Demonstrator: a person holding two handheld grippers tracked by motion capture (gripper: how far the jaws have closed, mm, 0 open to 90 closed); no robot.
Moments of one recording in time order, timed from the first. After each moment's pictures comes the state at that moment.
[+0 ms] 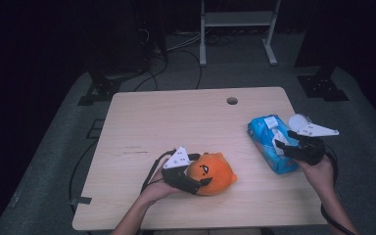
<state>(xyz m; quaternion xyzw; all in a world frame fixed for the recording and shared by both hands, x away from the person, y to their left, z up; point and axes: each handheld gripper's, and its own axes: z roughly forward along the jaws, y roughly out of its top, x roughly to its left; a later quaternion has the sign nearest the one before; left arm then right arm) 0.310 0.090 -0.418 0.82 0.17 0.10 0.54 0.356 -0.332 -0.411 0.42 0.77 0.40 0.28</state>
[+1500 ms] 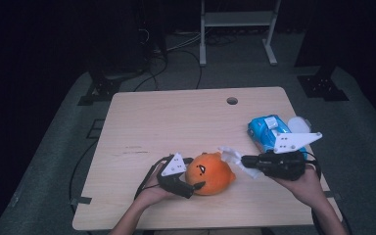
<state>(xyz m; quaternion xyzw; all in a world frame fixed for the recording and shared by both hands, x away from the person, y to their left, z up) 0.308 0.100 -0.444 0.84 0.16 0.13 0.50 0.277 -0.228 -0.327 0.19 0.84 0.50 0.08</state>
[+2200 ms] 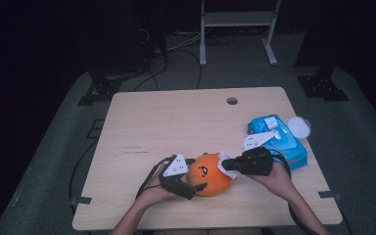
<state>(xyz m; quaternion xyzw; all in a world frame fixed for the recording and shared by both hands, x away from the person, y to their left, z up) 0.308 0.094 -0.447 0.84 0.15 0.12 0.50 0.329 -0.188 -0.391 0.21 0.86 0.46 0.02</state>
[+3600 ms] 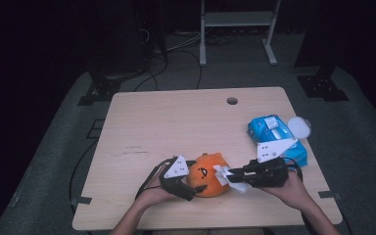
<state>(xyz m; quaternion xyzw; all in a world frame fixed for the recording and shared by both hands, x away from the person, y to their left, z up) 0.308 0.094 -0.451 0.85 0.14 0.12 0.49 0.284 -0.200 -0.356 0.14 0.85 0.50 -0.01</state>
